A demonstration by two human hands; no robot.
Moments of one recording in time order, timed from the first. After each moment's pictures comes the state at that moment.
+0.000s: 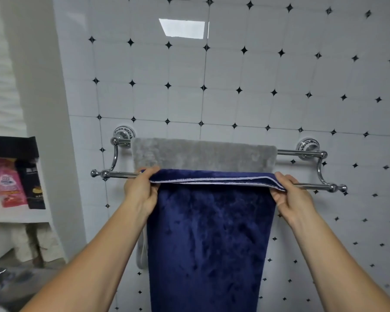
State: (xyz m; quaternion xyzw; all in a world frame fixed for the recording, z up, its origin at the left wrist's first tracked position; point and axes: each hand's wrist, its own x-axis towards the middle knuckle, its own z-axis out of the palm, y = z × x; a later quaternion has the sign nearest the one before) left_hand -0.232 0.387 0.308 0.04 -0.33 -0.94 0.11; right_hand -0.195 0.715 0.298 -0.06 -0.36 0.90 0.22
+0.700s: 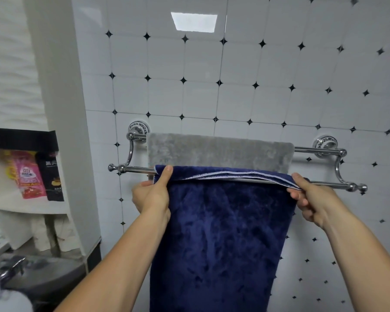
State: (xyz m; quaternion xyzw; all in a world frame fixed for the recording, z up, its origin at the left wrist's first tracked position) left_hand -0.209 0.387 0.283 0.22 -0.50 -0.81 0.20; right_hand -0.157 0.708 0.317 -0.21 -0.66 0.70 0.15
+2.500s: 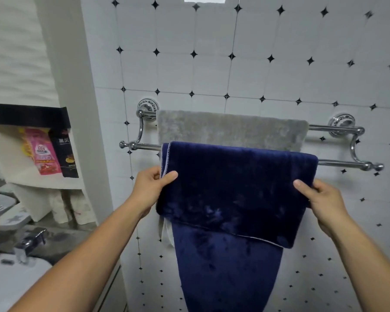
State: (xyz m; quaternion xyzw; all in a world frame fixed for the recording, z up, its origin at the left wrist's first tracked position) left_hand -0.207 0.323 0.228 -0.09 -0.68 -0.72 0.10; right_hand -0.162 0.732 0.230 -0.05 -0.74 0.63 0.24
